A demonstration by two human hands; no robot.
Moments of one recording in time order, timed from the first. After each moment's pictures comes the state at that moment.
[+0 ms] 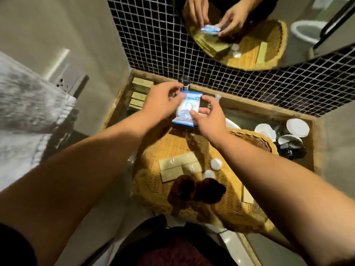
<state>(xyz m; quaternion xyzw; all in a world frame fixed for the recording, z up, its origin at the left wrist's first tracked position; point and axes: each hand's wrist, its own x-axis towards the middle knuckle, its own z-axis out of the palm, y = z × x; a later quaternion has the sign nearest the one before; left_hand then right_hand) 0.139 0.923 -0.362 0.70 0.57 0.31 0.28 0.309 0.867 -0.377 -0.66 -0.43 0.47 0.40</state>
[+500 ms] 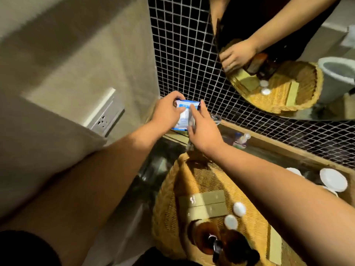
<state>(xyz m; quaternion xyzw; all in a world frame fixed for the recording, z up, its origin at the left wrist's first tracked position) 0.061 1.004 -0.356 0.61 0.63 0.35 0.31 0.216 0.963 -0.349 -0.57 -0.78 0.22 0.14</state>
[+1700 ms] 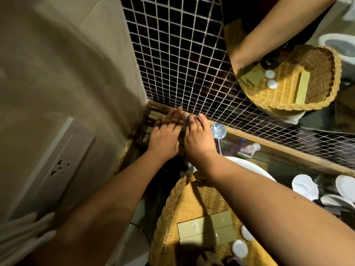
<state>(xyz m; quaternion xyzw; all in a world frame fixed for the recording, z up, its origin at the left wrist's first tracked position) 0.065 1.035 -0.490 0.80 0.60 0.01 0.06 0.193 1.032 -0.418 -0.53 -0.81 -0.03 -0.26</state>
